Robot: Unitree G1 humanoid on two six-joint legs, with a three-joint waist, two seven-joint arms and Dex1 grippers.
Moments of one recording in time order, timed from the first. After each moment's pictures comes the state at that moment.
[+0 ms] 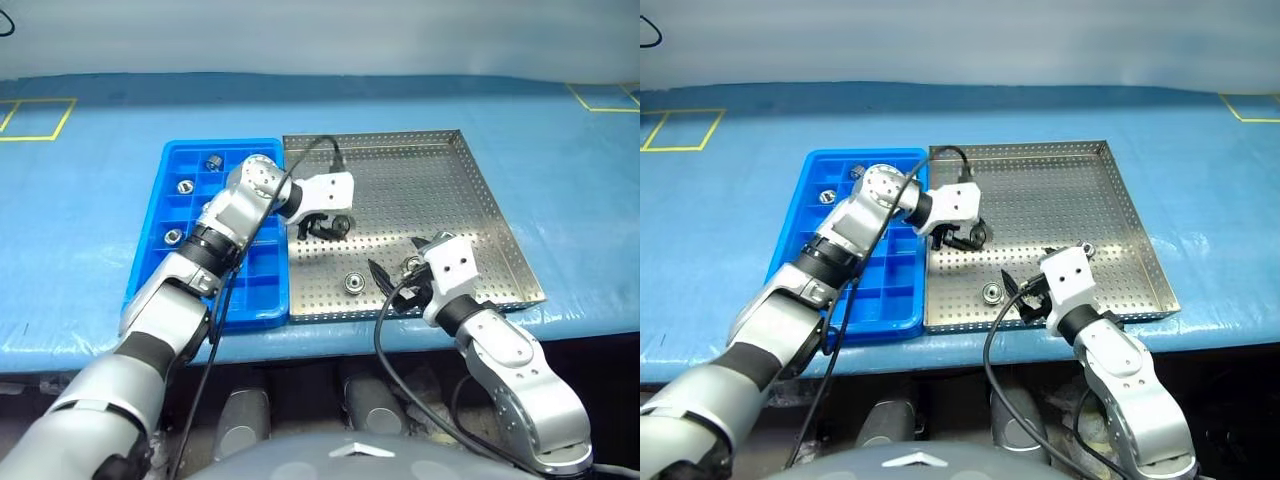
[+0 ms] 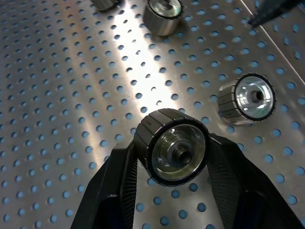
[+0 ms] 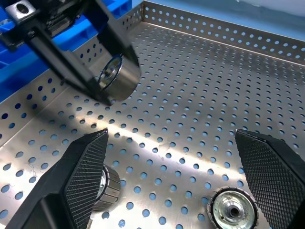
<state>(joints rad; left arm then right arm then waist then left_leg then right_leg) -0.88 0.28 -0.37 0.43 0.17 0.25 -1.14 0.17 -0.36 0.08 -0.79 0.20 0.73 0.24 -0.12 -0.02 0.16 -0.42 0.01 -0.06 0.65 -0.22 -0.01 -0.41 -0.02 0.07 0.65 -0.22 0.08</state>
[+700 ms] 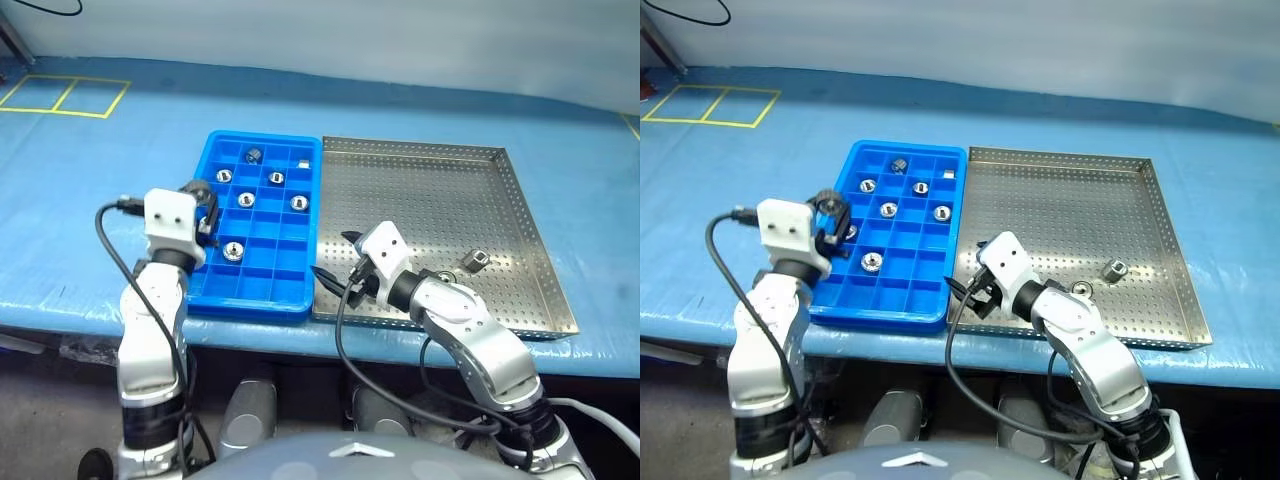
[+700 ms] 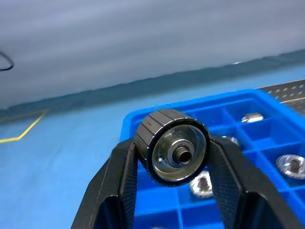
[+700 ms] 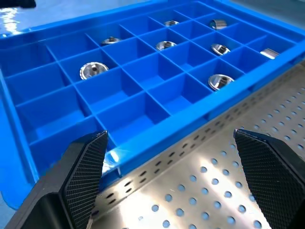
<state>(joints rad) 0.02 0.08 0.16 -0.56 0.13 0.51 -0.23 -0.11 -0.37 0.29 -0.55 0.22 0.68 0.45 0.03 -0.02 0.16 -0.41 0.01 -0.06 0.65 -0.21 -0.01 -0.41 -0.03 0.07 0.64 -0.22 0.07</state>
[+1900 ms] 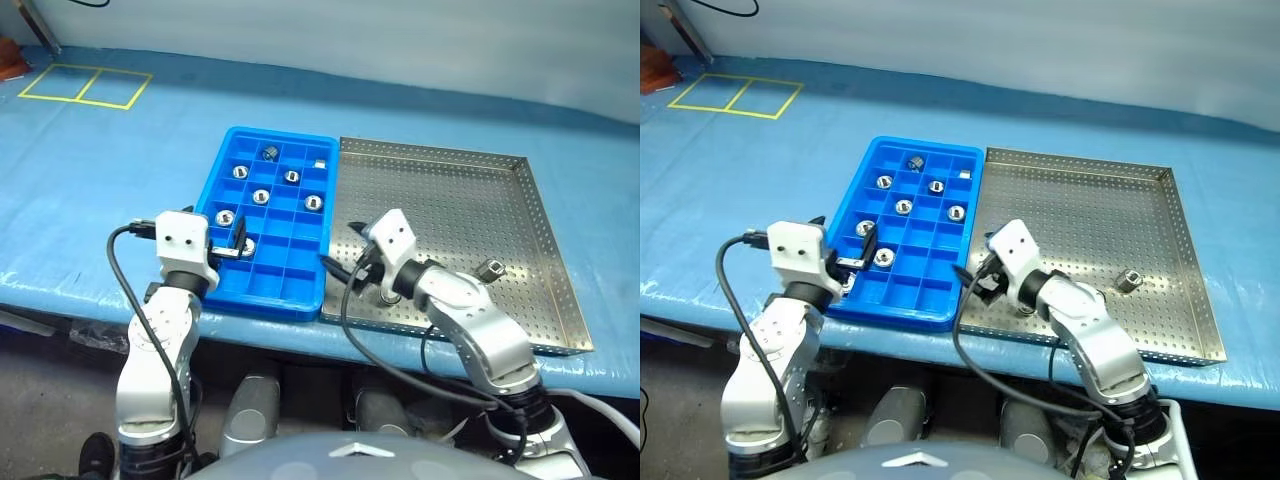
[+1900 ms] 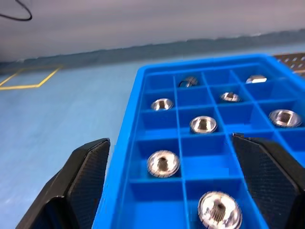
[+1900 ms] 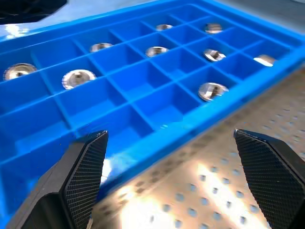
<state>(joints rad) 0.06 0.10 0.03 -0.66 0.02 0.59 -0.18 -0.13 -0.37 0.17 -0.52 0.22 0.72 0.44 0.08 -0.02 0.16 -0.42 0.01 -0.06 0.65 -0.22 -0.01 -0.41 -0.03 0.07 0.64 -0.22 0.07</state>
